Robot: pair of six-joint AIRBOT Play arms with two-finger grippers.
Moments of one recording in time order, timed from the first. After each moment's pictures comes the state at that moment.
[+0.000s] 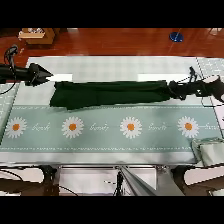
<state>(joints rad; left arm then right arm) 0.38 -1.61 1.39 0.69 -1.32 -1.11 -0.26 -1.69 1.15 -0.79 0.93 1.27</state>
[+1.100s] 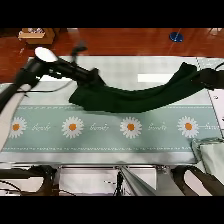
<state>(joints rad) -0.32 -1.58 1.39 0.65 -1.15 -1.31 -0.28 -0.96 1.18 -1.06 1.30 1.37</state>
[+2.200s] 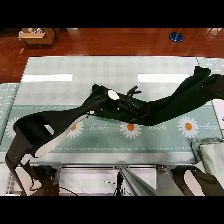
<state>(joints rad) -0.76 -1.93 1.42 0.21 -0.89 -1.32 -0.28 -0.75 1.18 -1.09 1.42 1.46</state>
